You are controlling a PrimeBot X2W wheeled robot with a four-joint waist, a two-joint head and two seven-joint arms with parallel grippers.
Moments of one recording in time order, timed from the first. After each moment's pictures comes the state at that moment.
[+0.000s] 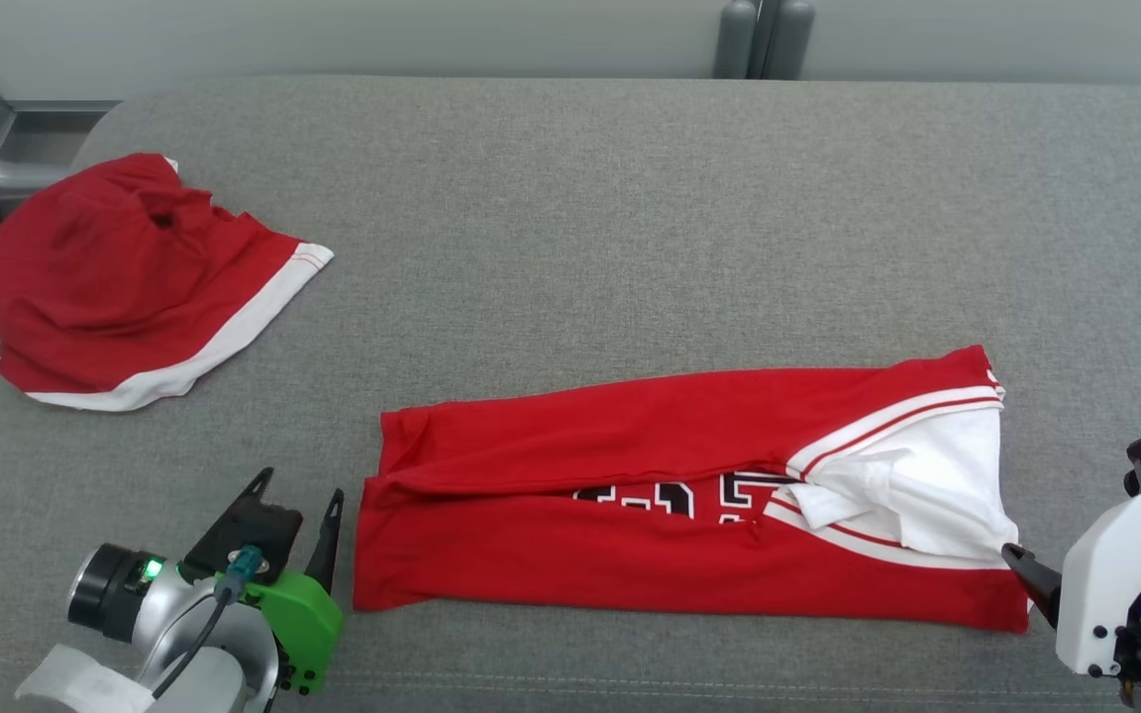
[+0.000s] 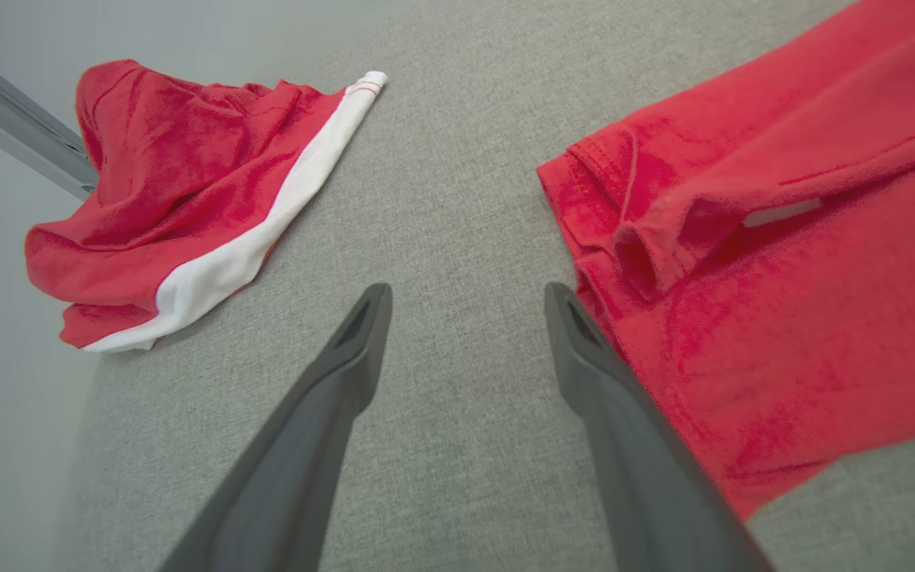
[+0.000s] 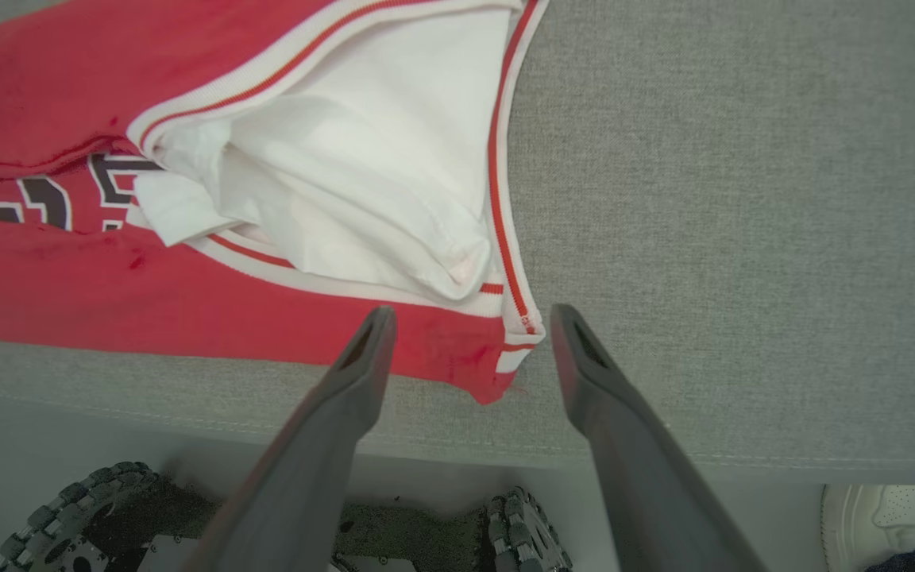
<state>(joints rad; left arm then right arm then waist) -0.37 0.43 -0.74 0.53 -0.35 0.13 -0.11 0.02 -0.19 -0.20 -0.21 0.31 0.13 1.02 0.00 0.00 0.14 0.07</state>
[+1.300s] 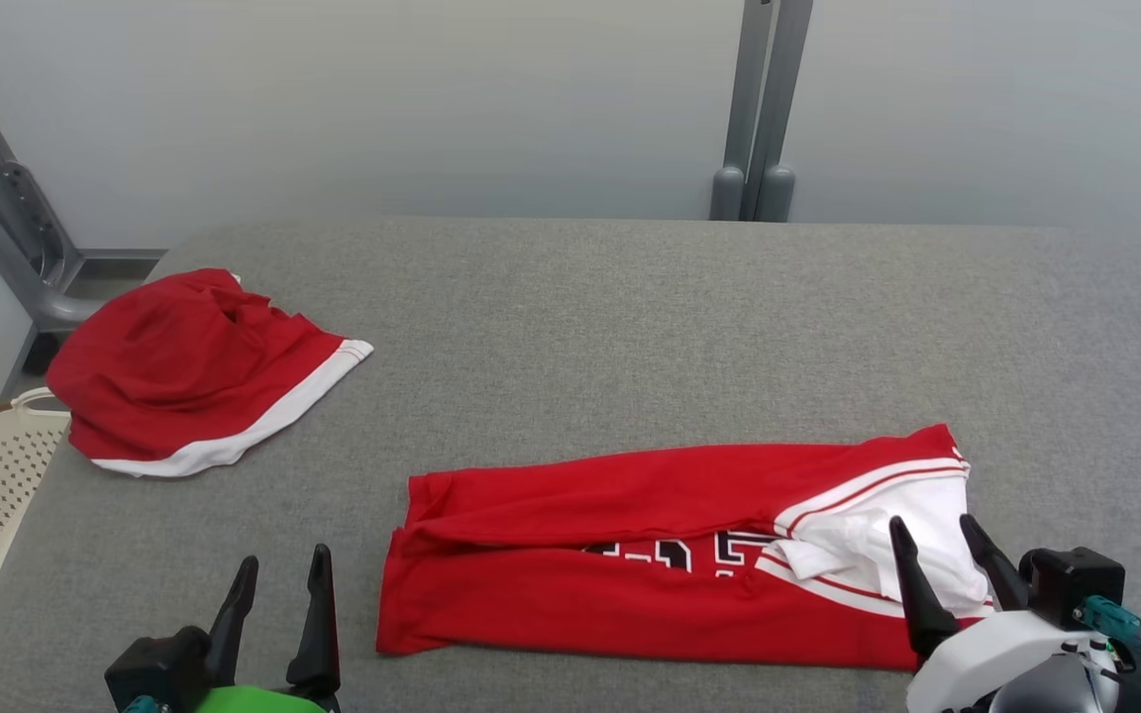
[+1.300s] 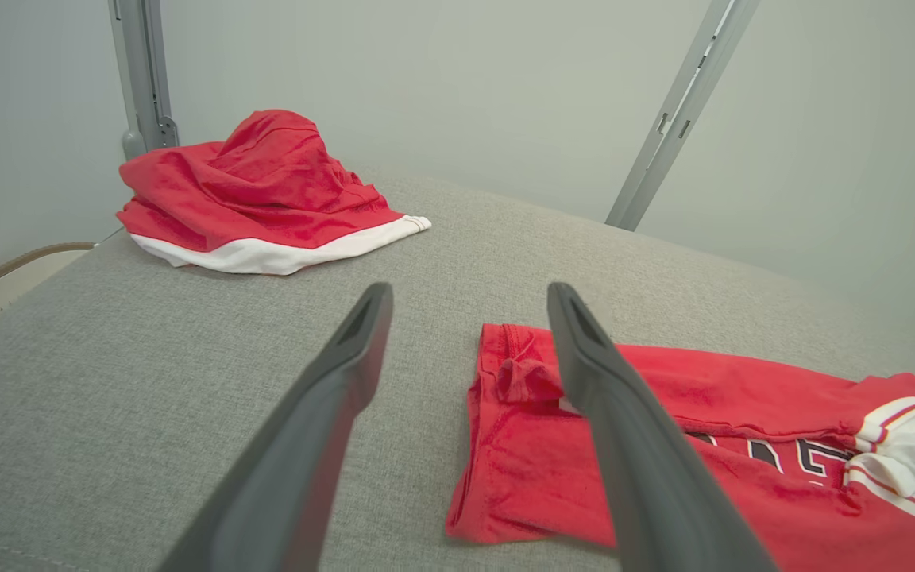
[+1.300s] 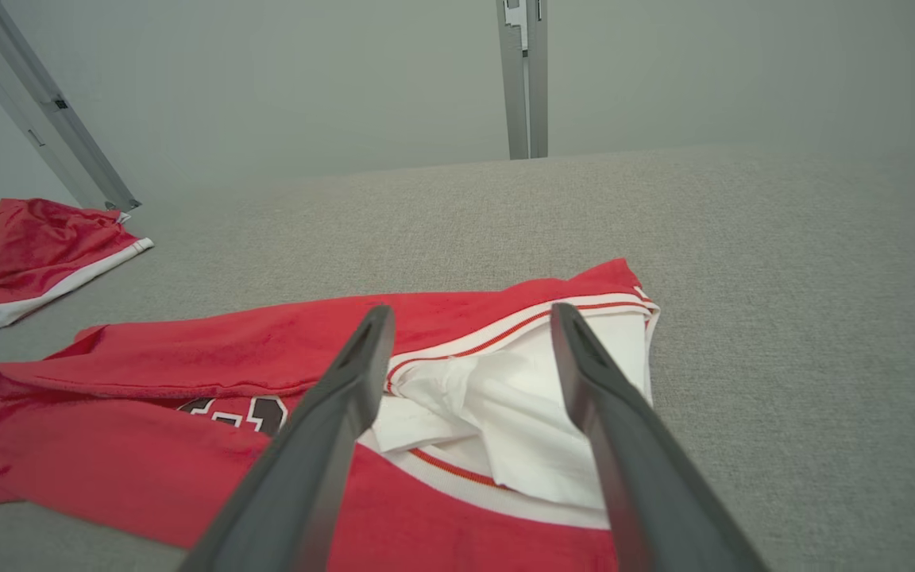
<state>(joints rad) 0.06 0.27 -0.33 0.17 -0.62 0.09 -0.26 0.06 -0.05 -0.02 0.14 0.20 0.13 -0.04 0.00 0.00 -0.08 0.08</state>
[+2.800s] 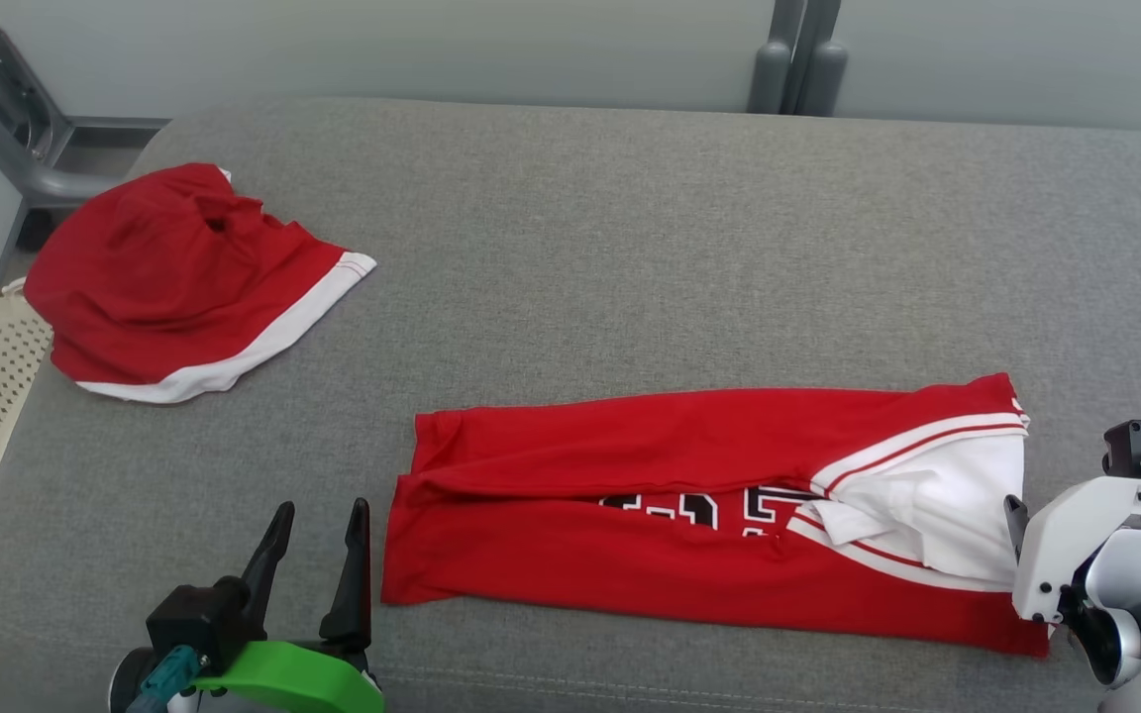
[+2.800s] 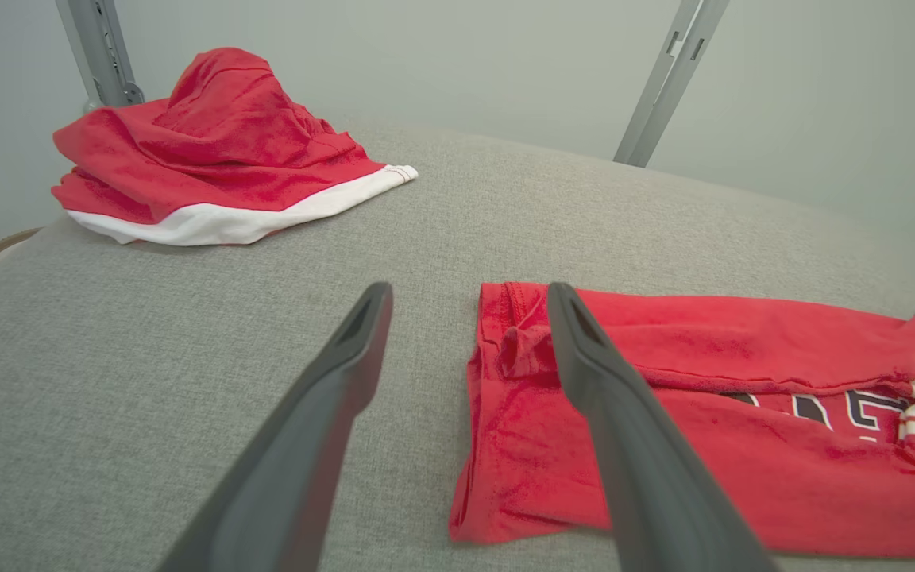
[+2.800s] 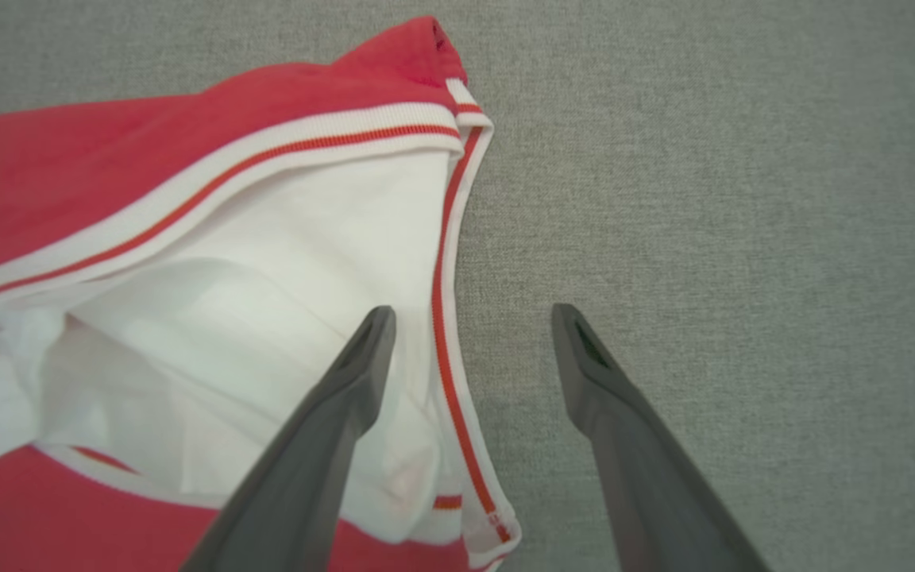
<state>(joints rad) -0.03 0.26 -0.38 0.19 -0.55 0.08 -0.26 -0.18 -0.10 -0.29 0.29 0.04 0.13 0.51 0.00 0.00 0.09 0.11</state>
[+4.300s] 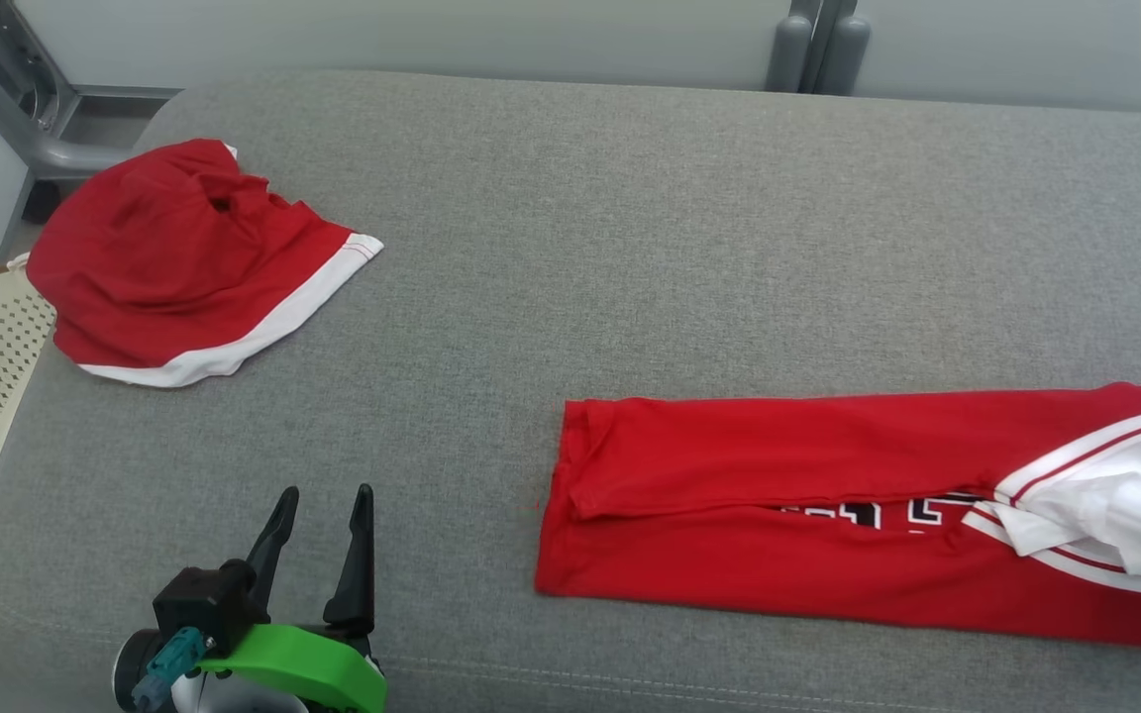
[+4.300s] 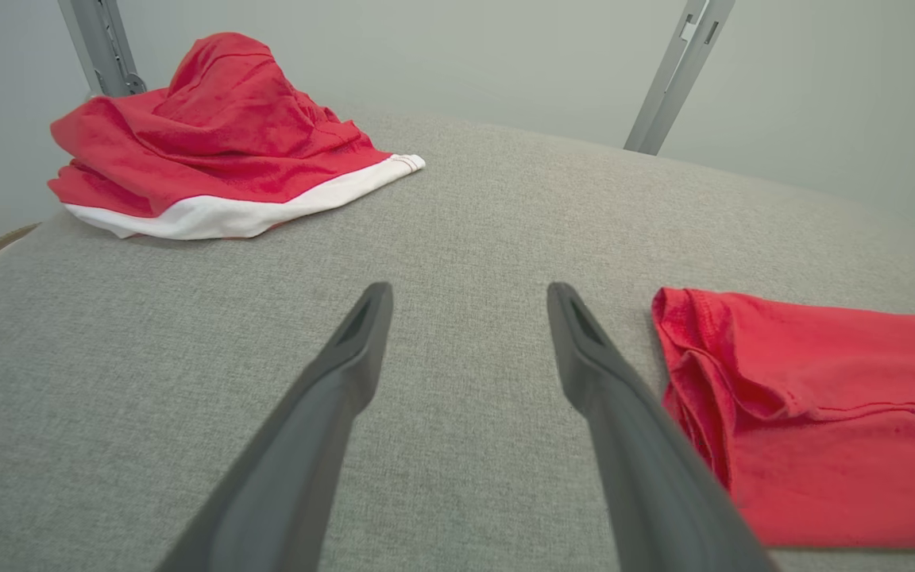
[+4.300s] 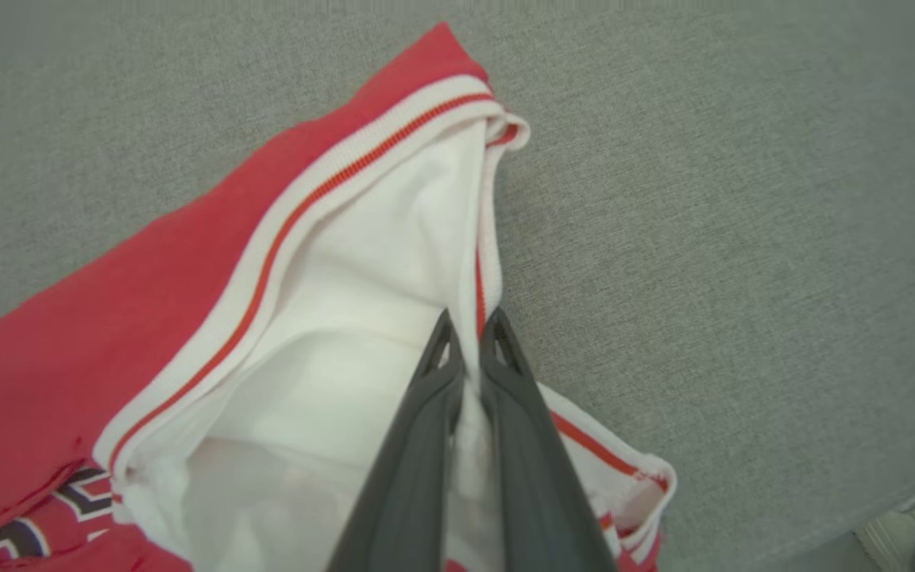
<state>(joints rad) -0.07 0.26 -0.40 0.22 -0.55 0.07 -0.26 -0.25 -0.06 -0.63 0.21 0.03 0.13 0.64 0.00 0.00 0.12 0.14</state>
